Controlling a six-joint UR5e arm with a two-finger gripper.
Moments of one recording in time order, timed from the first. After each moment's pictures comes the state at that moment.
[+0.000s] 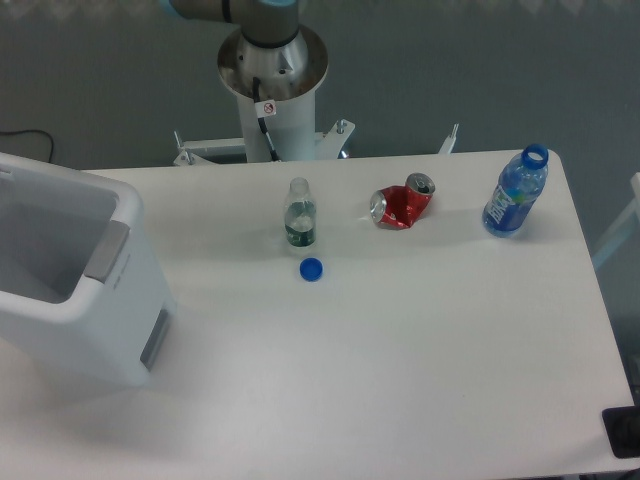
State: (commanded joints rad) arm 1.84 -1.53 -1.45 -0.96 1.29 0.35
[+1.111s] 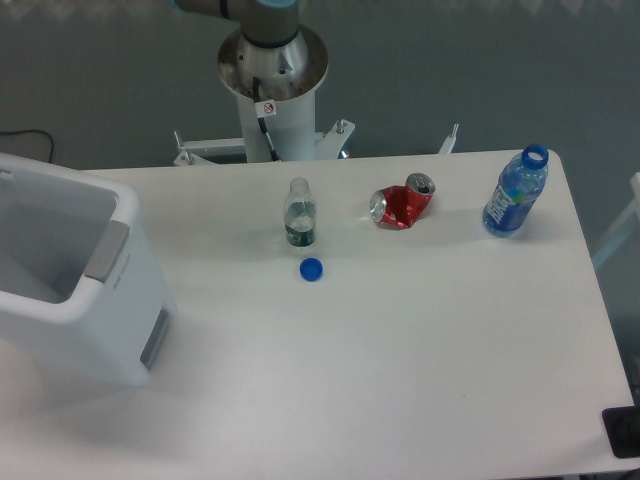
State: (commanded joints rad) arm 1.72 -1.55 -1.46 -0.98 1.40 0.42
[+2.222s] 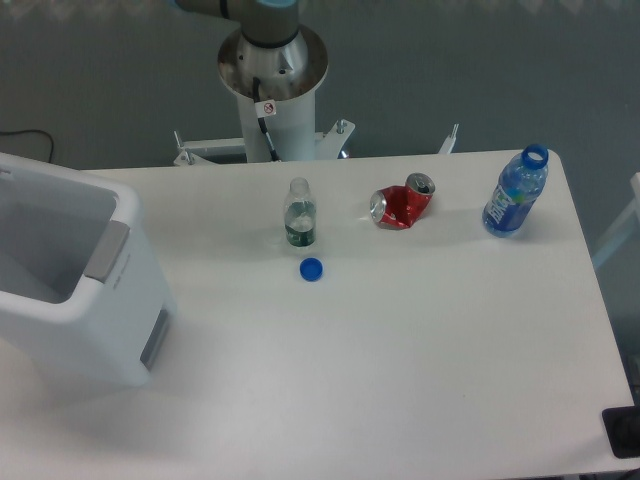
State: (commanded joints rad) arm 1.78 -1.53 -1.48 -0.99 1.54 0.37
